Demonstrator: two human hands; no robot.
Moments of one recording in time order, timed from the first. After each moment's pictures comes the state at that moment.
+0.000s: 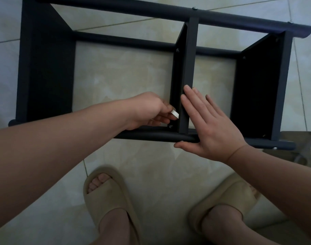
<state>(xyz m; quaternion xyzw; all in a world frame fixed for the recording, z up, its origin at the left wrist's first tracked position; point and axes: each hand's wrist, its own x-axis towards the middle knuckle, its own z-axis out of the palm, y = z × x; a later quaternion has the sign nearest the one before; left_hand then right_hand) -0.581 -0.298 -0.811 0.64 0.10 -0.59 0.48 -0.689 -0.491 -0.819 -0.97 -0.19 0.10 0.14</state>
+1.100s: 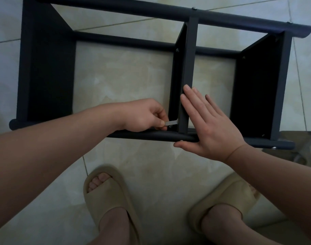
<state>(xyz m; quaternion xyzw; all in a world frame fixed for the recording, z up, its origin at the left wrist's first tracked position) -0.580 -0.278 -0.811 0.72 -0.14 -0.58 0.34 -0.689 -0.490 -0.816 -0.97 -0.19 0.11 0.13</state>
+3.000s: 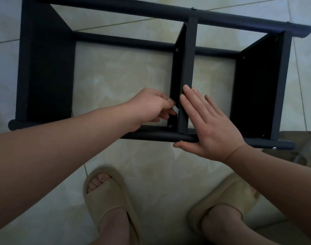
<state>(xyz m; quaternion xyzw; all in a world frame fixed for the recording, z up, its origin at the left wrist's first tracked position) -0.585 -0.303 -0.812 0.69 0.12 -0.50 0.50 -0.689 -0.490 -0.817 -0.97 -0.19 0.10 0.14</state>
